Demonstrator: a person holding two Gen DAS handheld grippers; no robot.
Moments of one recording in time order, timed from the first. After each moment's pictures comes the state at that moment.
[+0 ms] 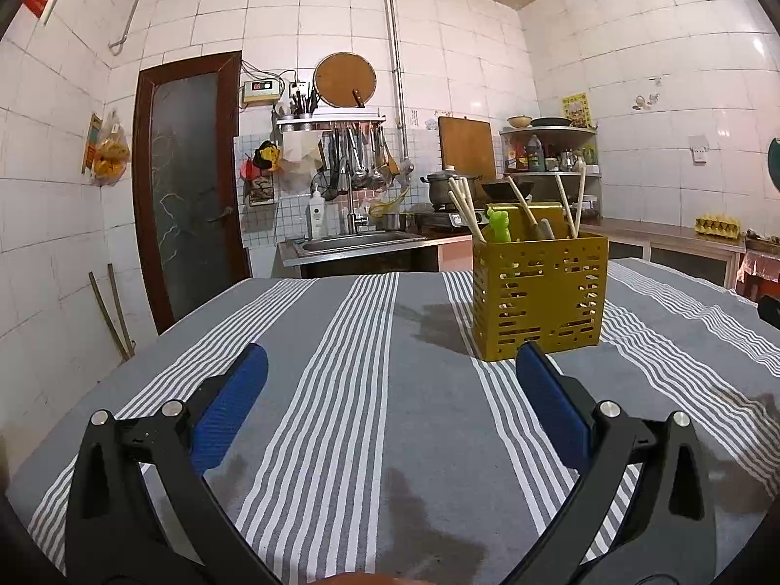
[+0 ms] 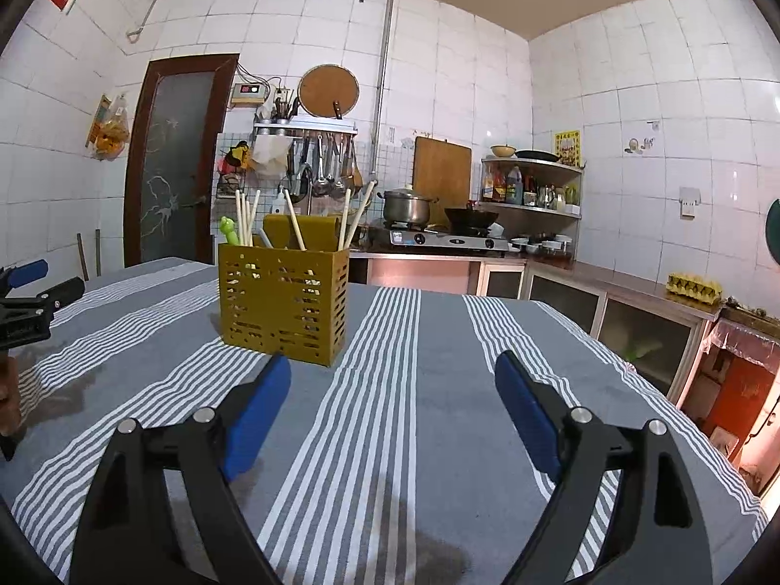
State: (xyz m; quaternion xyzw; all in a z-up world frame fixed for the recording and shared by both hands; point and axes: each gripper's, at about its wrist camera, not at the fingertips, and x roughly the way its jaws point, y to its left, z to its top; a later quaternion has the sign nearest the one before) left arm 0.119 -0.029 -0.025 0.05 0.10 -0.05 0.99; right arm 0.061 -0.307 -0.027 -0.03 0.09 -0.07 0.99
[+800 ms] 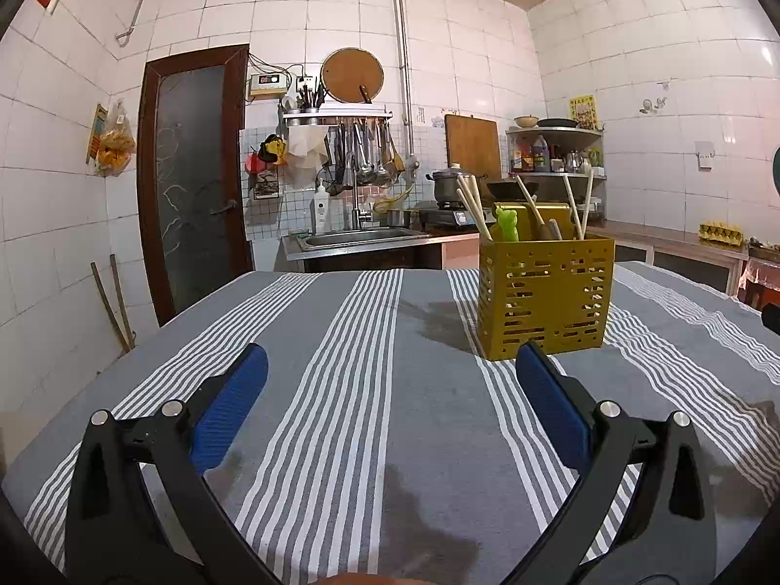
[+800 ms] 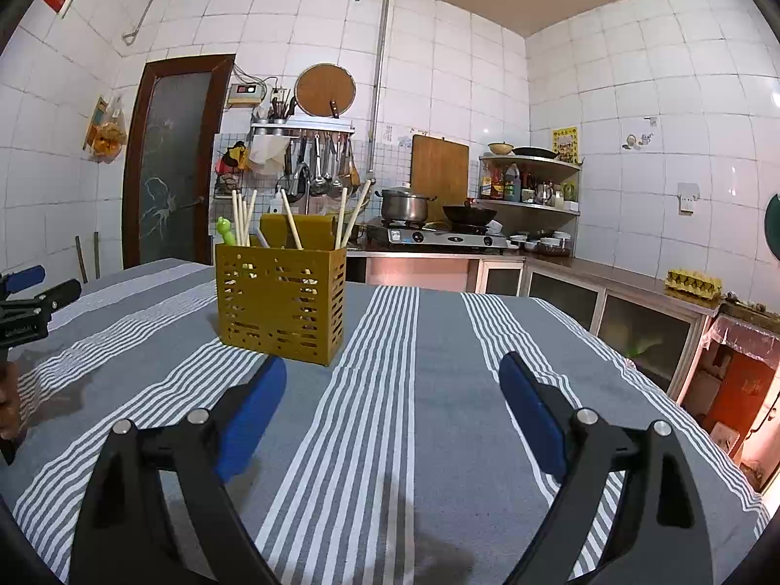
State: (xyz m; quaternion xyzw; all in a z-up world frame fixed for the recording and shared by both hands) left arm 0.119 -0.023 -0.027 0.04 0.11 -0.05 0.99; right arm 0.062 -0.310 -0.025 -0.02 0.10 -0.07 0.99
